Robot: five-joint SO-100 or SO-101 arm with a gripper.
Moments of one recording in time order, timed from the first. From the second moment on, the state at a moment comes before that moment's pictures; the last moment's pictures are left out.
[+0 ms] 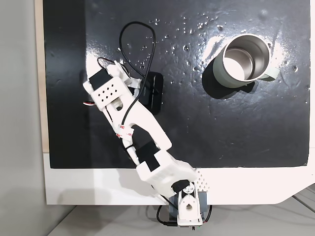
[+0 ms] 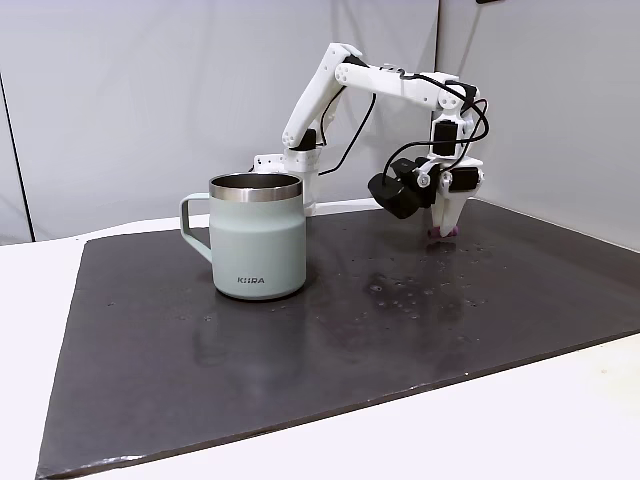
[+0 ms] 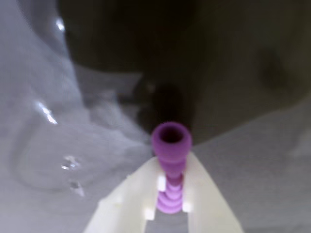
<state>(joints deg) -35.0 60.6 66.5 80.8 39.9</state>
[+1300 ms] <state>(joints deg) 17.2 83.7 49.7 95.6 -39.6</state>
